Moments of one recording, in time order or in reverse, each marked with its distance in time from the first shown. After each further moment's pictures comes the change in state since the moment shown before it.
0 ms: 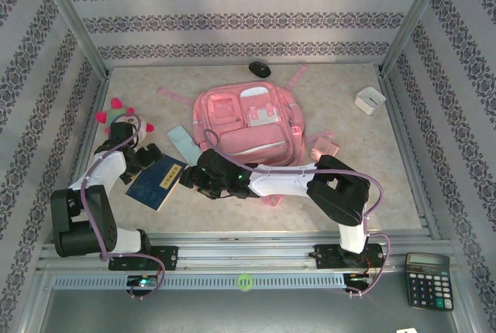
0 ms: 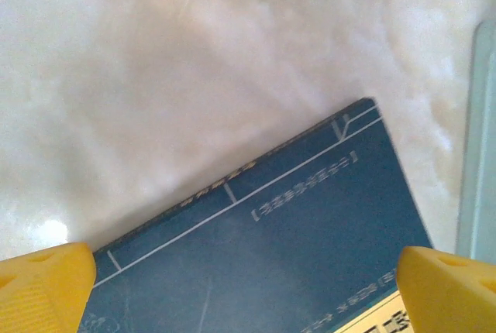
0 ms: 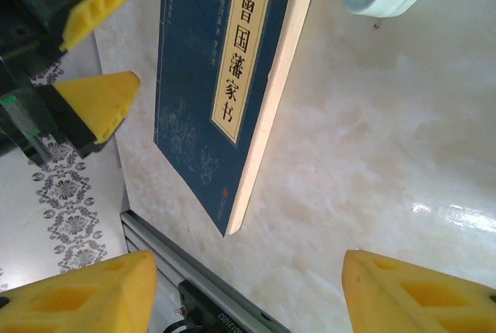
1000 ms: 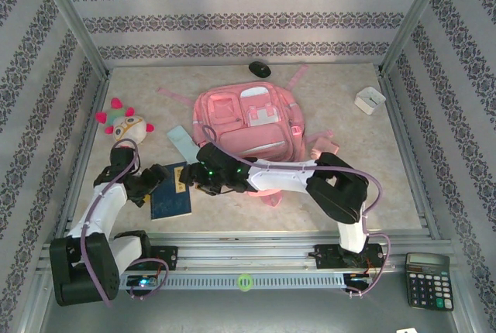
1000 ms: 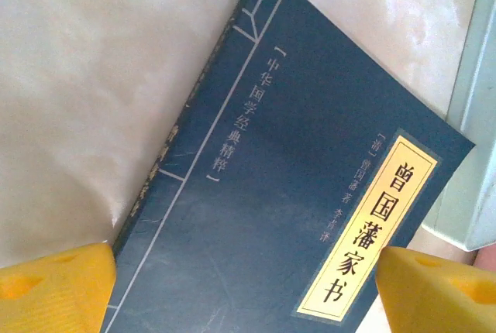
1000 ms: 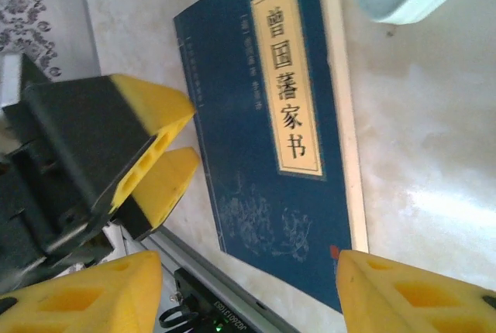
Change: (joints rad) left arm -0.024 -0.322 -0.274 -0.065 0.205 -0.170; right arm -0.040 0.029 0.057 -0.070 -0.084 -0.059
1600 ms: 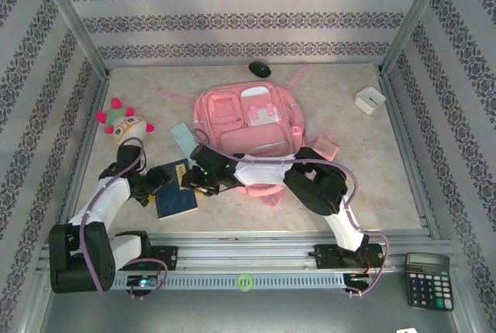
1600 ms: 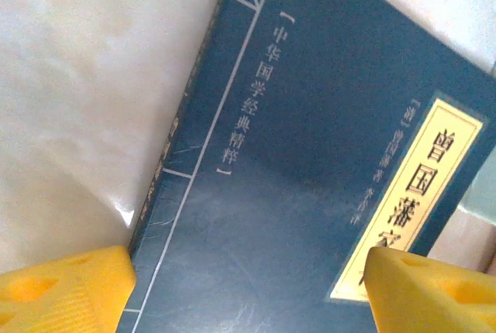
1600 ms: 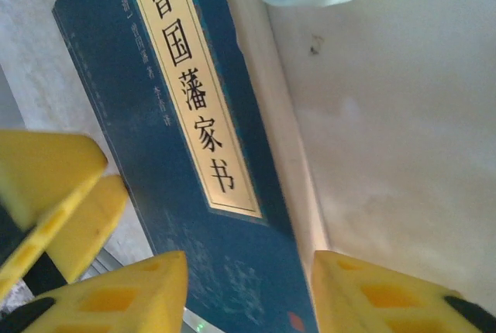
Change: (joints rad) left arm -0.061 0.070 0.016 0.003 0.002 -0.018; right arm -0.024 0.178 0.148 -0.120 -0.064 -0.049
